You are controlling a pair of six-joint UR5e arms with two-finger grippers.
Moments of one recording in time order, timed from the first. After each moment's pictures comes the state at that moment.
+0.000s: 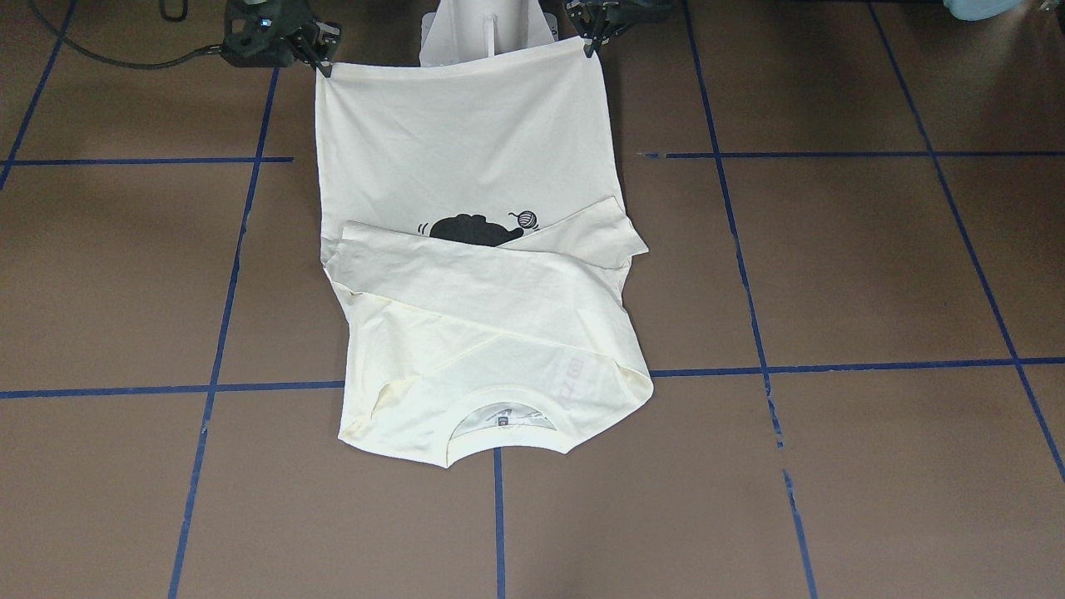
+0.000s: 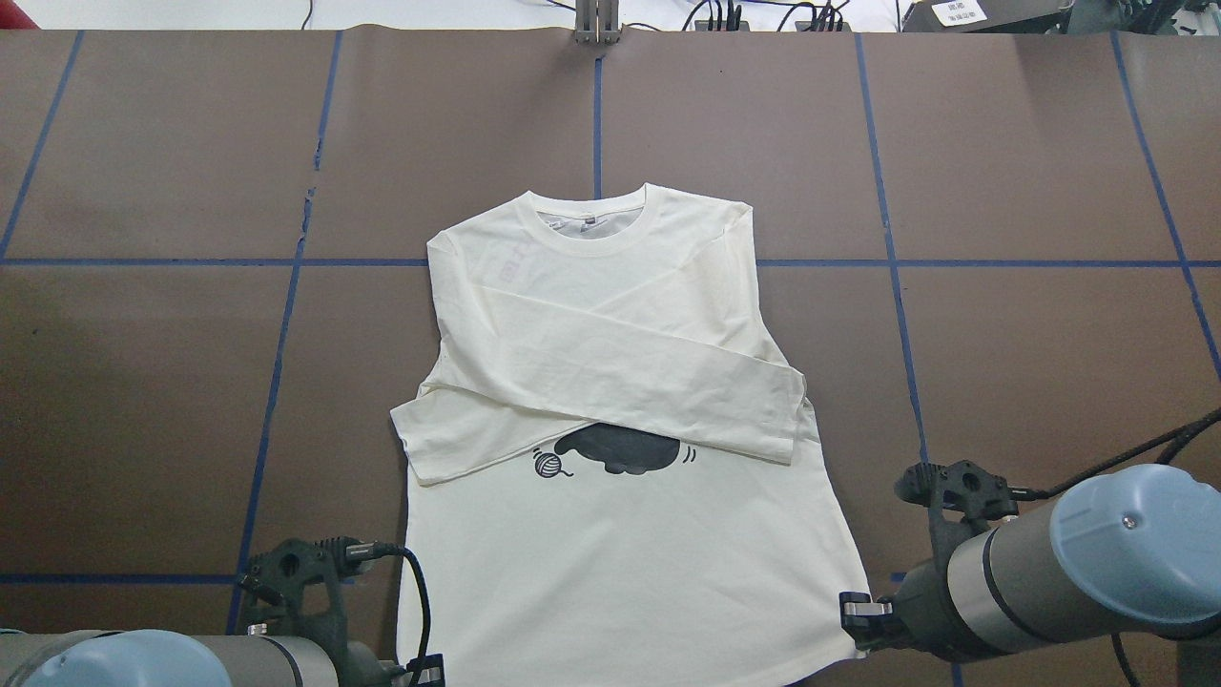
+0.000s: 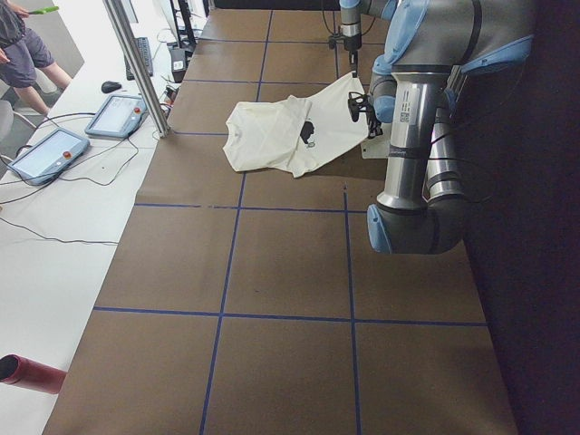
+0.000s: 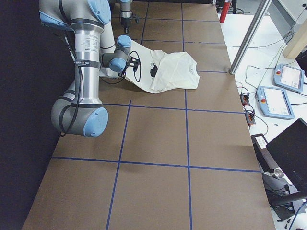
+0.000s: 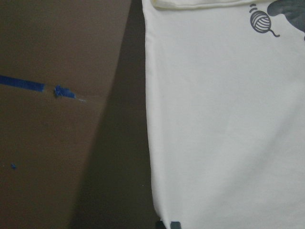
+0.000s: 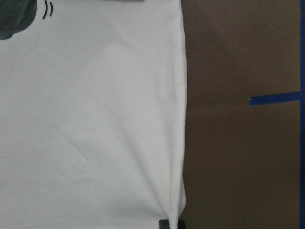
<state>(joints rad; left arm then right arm) -0.02 -1.81 -2.38 -1.49 -1.63 -1.75 0.25 -1.62 2.35 -1.40 1.96 1.58</state>
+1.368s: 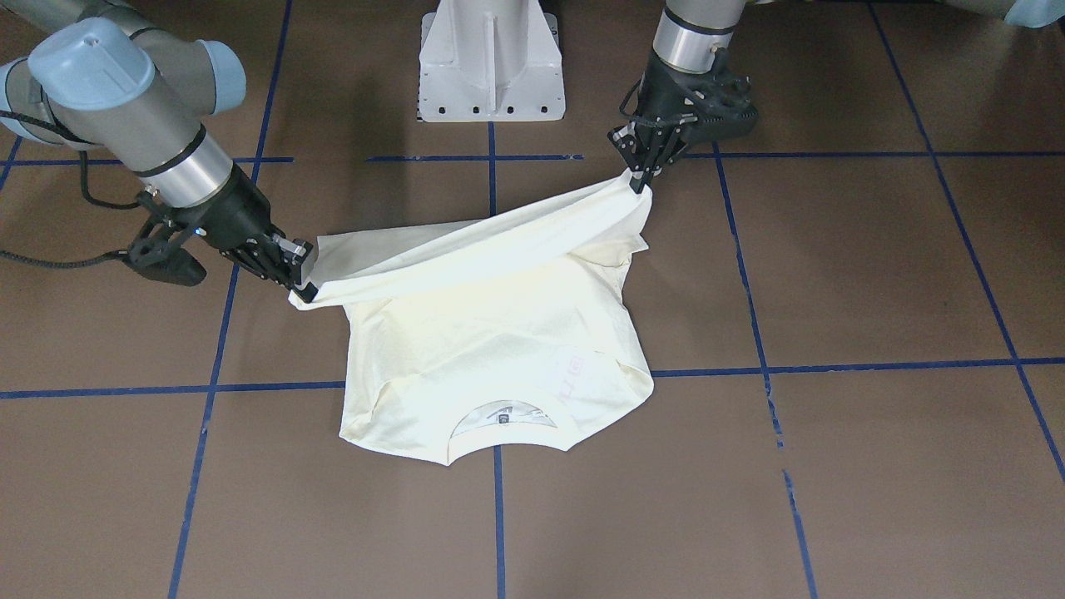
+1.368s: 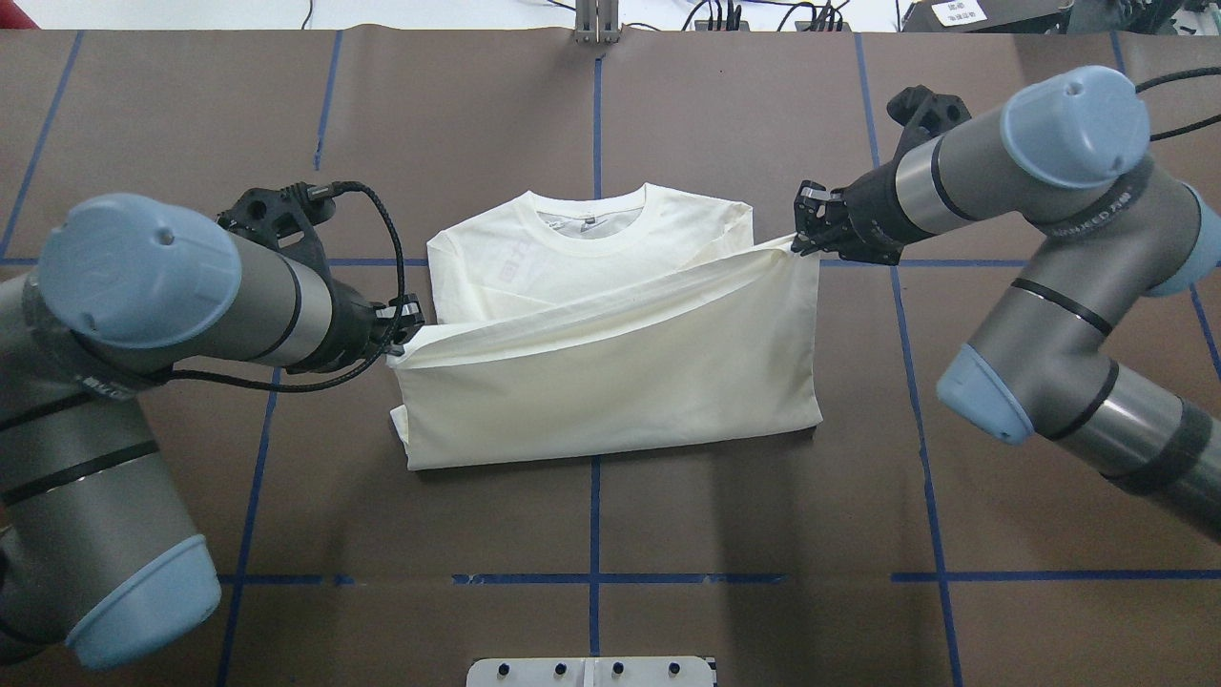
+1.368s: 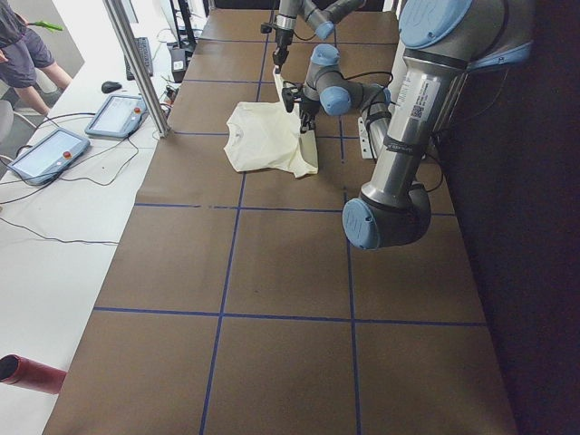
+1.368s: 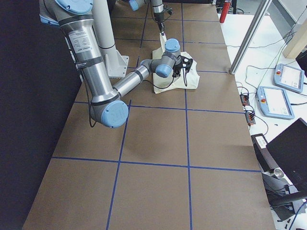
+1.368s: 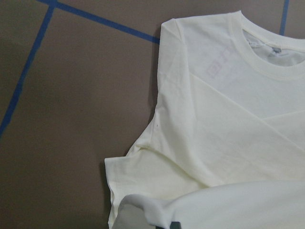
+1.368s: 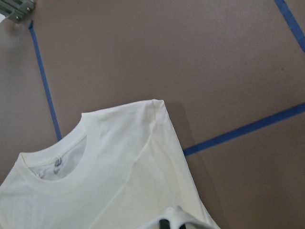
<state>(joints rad) -0.60 -2.00 -2.07 -1.56 -1.78 -1.54 0.83 -1.15 1.72 -1.11 2.04 1.53</state>
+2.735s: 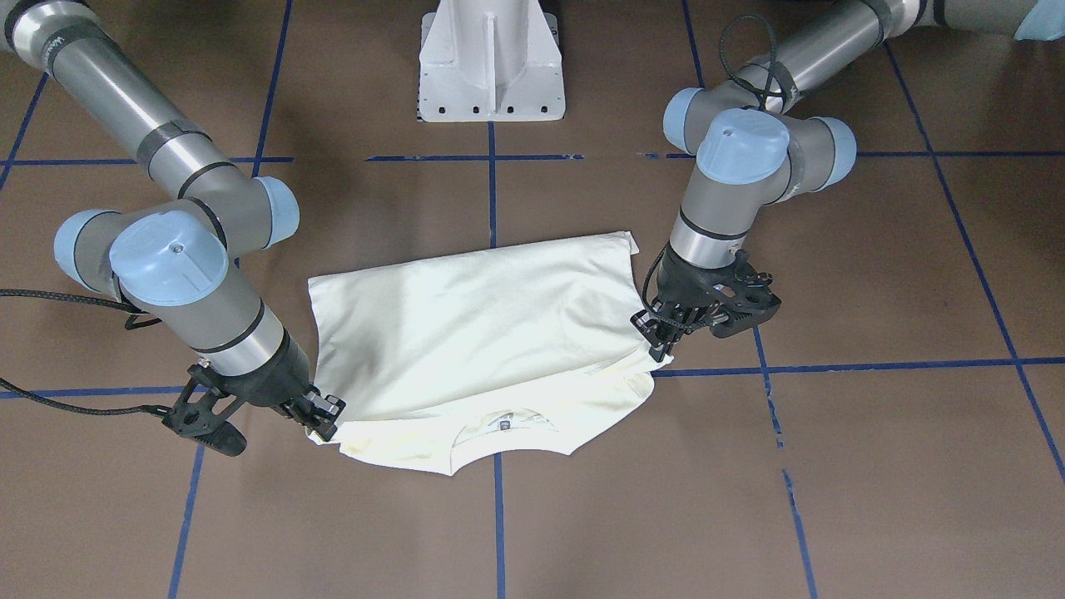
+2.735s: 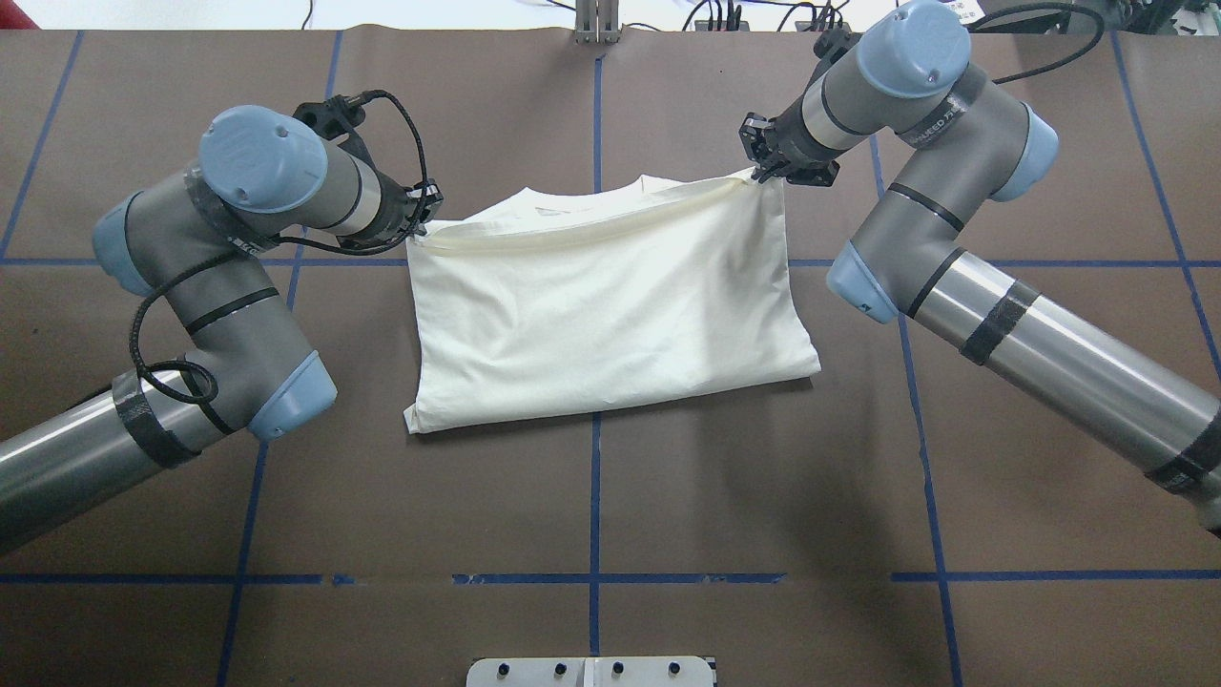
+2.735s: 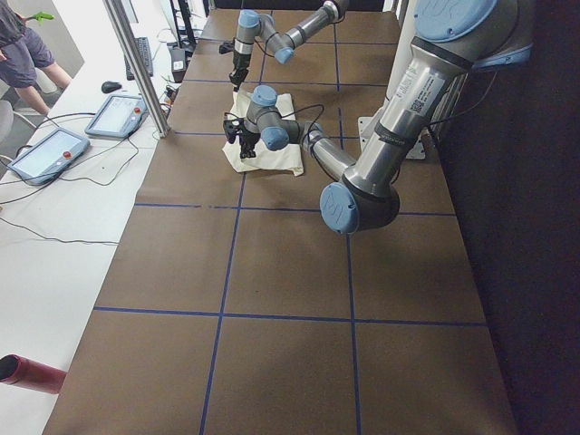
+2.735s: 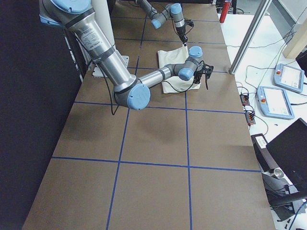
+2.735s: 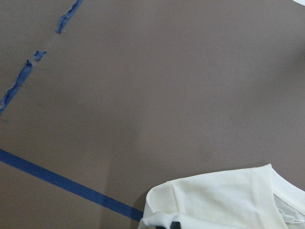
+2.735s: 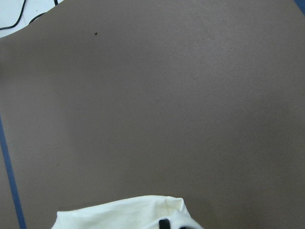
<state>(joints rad) -0.73 -2.14 -1.54 -1.98 -1.78 -1.55 0.86 -0.89 1.25 -1.00 1.99 1.50</state>
